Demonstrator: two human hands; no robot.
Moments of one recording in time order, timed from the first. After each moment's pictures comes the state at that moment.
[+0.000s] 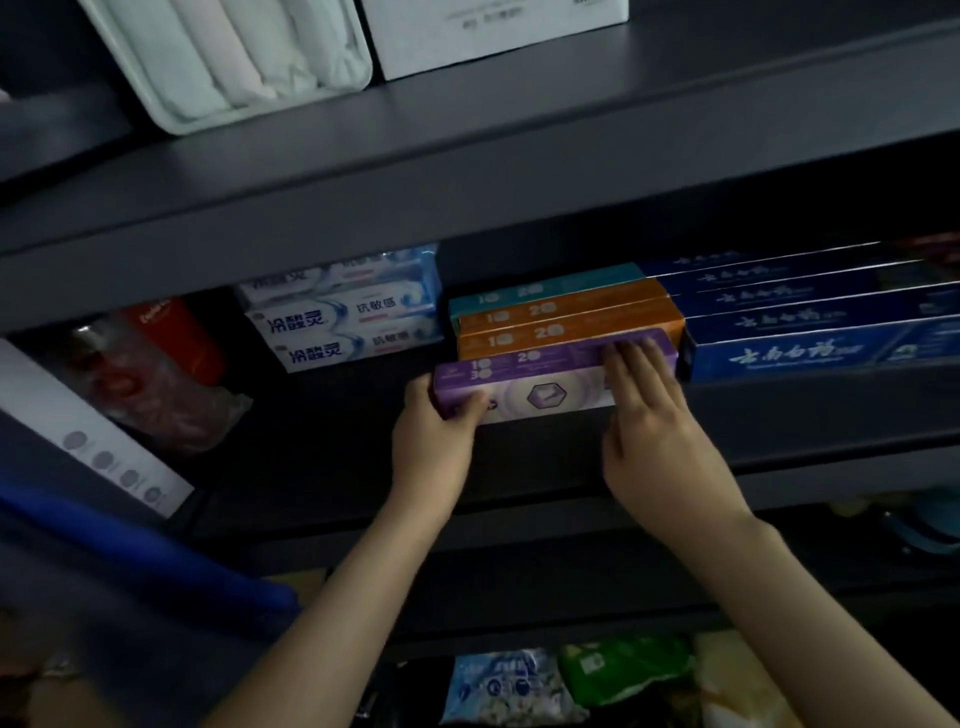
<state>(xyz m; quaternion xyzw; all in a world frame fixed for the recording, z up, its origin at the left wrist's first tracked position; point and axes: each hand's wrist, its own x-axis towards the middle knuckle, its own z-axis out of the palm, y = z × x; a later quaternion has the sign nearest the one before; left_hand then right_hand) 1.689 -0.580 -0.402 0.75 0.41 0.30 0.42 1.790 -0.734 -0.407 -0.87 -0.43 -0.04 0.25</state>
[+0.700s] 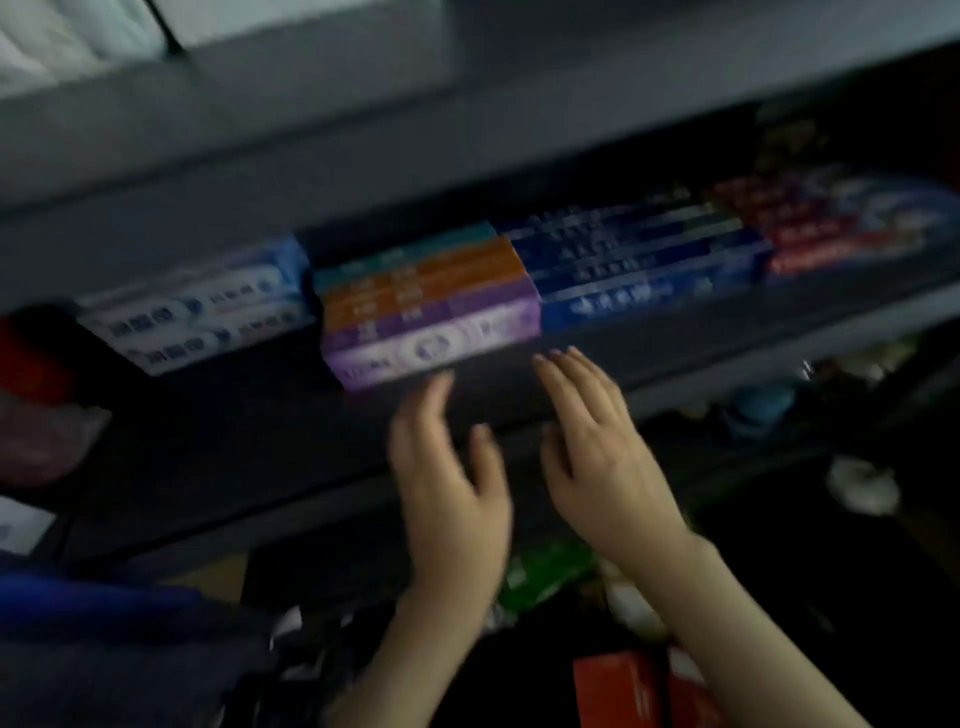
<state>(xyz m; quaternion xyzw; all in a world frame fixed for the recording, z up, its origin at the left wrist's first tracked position) 1.690 -0.722 -0.411 0.83 0.23 0.42 0.29 1.773 -0.816 -0.418 -0.84 -0.41 -0.08 0.36</state>
